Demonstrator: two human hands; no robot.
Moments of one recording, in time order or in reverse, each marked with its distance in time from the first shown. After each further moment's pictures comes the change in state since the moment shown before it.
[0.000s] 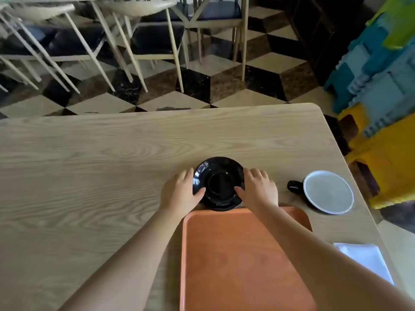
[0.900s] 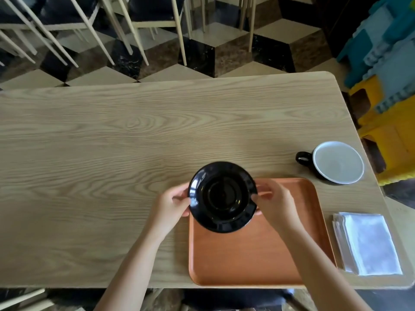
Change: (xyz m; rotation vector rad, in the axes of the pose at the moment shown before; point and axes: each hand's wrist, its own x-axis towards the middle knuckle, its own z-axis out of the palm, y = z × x) left_hand -0.101 -0.015 -0.017 -1.063 -0.196 -0.451; right_hand -0.091 0.010 0.013 0.904 -0.005 0.302
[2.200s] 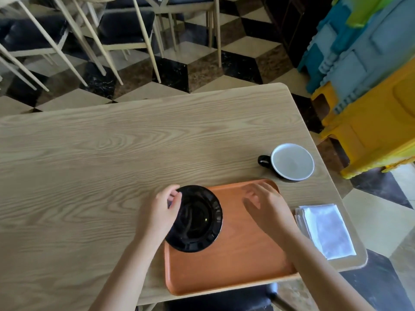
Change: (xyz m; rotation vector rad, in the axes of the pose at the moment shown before) left_hand -0.009 0.043 0.036 0.526 0.160 0.334; right_hand -0.018 0.004 -0.058 -0.401 0.037 -0.308
